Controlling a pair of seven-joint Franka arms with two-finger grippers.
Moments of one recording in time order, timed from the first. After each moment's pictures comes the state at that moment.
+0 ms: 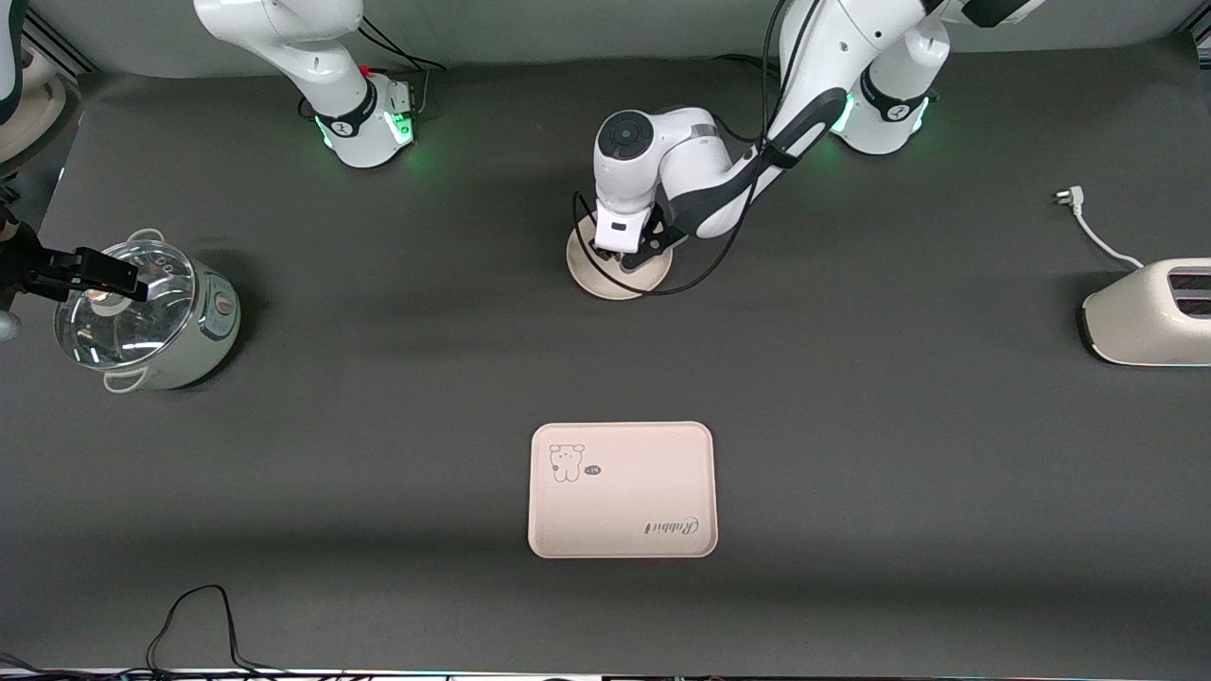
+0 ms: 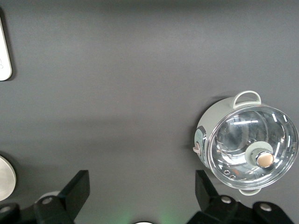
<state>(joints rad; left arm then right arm) -0.29 0.57 -0.74 -2.02 0.42 2.39 -1.87 0.03 0.09 -0.12 -1.50 -0.01 1.49 -0.04</state>
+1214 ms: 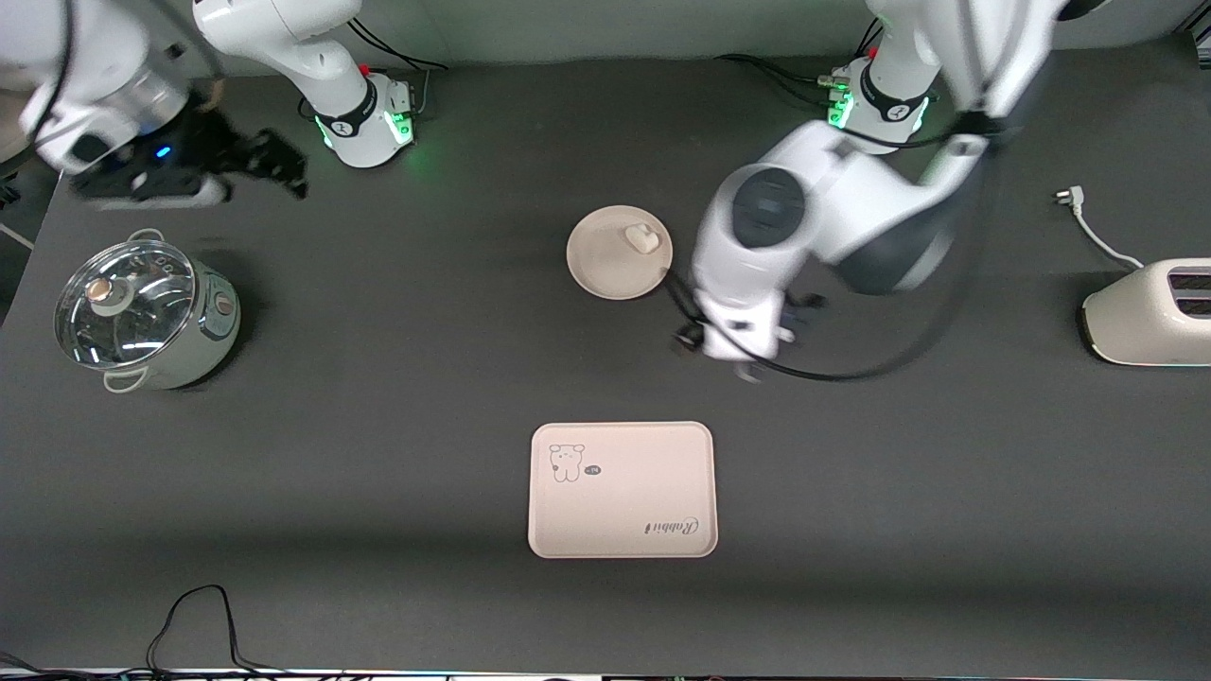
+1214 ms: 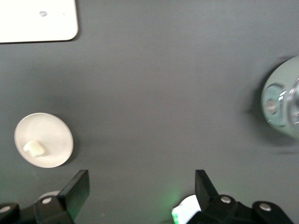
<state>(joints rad) 0.07 0.51 -0.77 -1.42 0.26 1.73 -1.48 0.44 -0.30 -0.10 -1.91 0.02 1.55 0.40</state>
